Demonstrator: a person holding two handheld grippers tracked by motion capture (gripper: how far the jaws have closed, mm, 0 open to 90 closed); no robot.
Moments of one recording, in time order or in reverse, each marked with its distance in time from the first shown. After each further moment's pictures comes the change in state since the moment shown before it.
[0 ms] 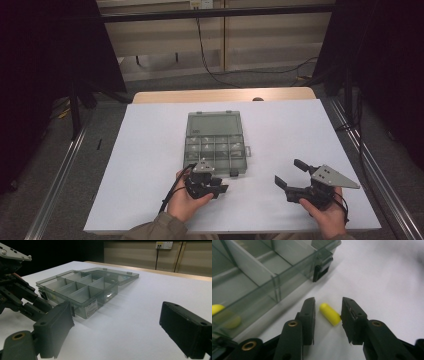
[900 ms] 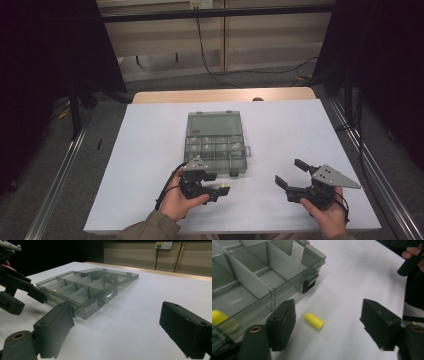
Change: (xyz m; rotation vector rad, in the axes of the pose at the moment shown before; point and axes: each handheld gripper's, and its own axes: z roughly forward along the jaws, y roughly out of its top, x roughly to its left) left arm 0.002 0.004 -0.021 -0.090 -0.067 -0.014; right arm -0.001 0.000 -0.001 -0.003 0.000 0.007
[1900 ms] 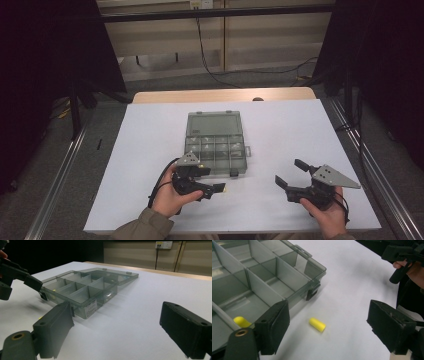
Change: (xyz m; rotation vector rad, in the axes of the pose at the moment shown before) left arm 0.005 0.009 -0.020 -0.034 -0.027 -0.007; right arm 0.000 -0.001 0.000 0.002 0.000 0.003
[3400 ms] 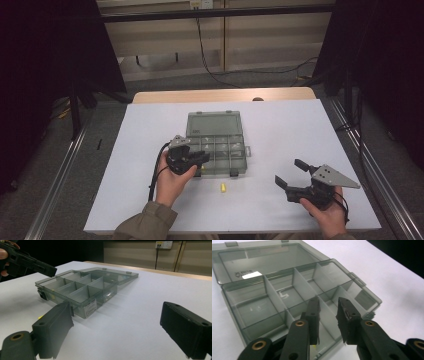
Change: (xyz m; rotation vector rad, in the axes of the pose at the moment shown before) left arm 0.034 0.025 -0.007 -0.095 0.249 -0.111; right arm 0.000 0.000 0.001 0.002 -0.001 -0.002
